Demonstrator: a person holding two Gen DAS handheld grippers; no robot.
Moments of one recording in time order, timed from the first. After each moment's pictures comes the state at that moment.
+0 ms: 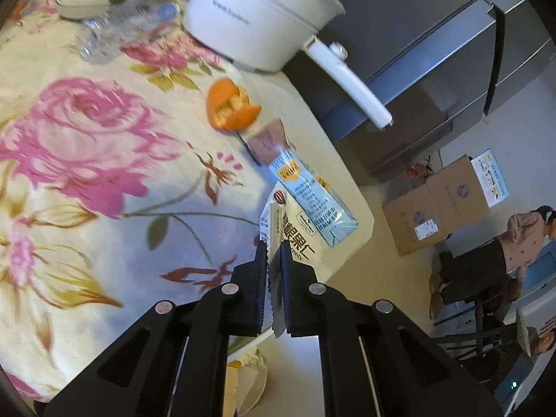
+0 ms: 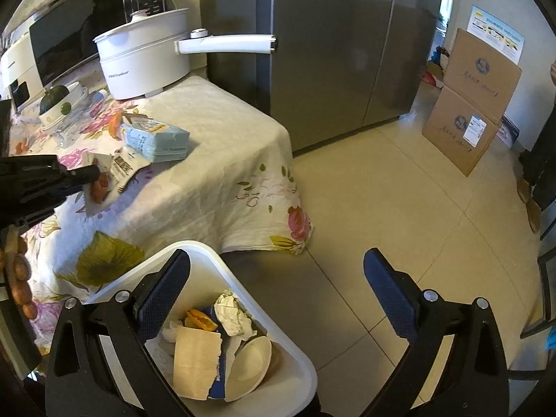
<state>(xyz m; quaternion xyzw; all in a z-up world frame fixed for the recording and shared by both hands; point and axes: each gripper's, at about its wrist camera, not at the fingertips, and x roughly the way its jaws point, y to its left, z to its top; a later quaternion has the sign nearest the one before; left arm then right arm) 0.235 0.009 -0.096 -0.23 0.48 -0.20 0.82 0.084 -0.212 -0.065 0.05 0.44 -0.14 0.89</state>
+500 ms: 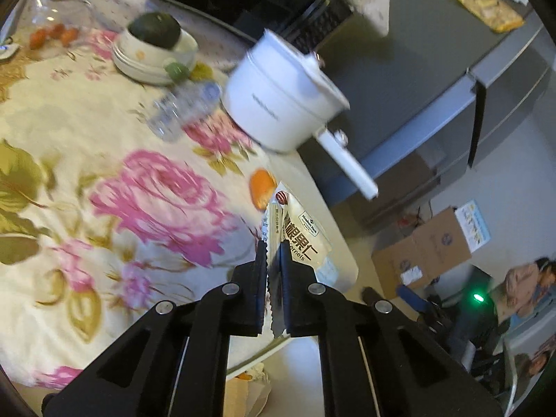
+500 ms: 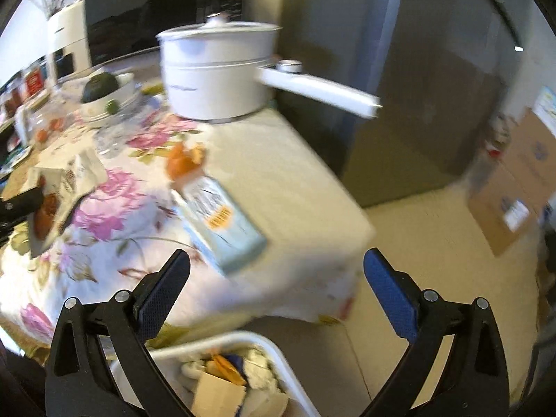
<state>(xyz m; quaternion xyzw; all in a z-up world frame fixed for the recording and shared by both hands) 0.210 0.111 -0.034 -0.29 0.39 -0.17 0.85 0.203 -0.152 -0.035 -0.04 0.44 0.00 0.90</state>
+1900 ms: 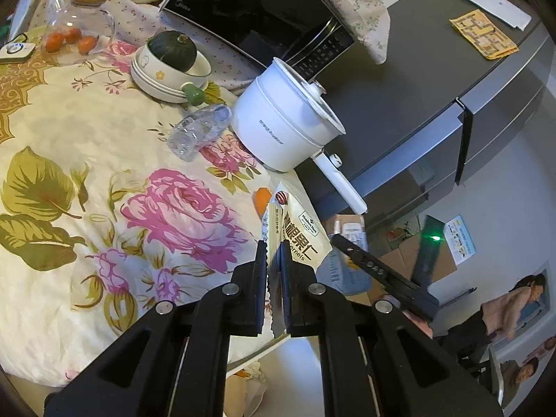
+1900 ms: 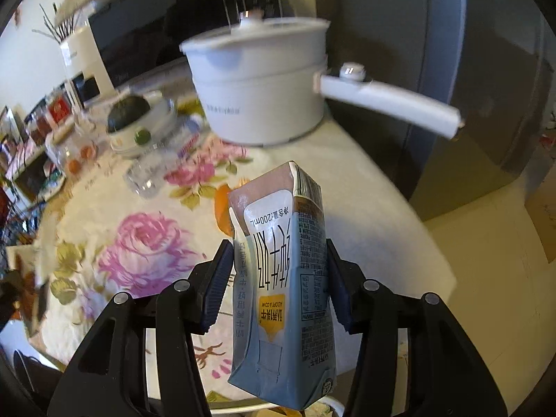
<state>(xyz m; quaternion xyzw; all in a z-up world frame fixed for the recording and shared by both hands) 0.190 0.151 -0.018 -0.32 0.37 -0.18 0.85 0.256 -0.140 -0.021 0.05 0.42 0.06 0.90</state>
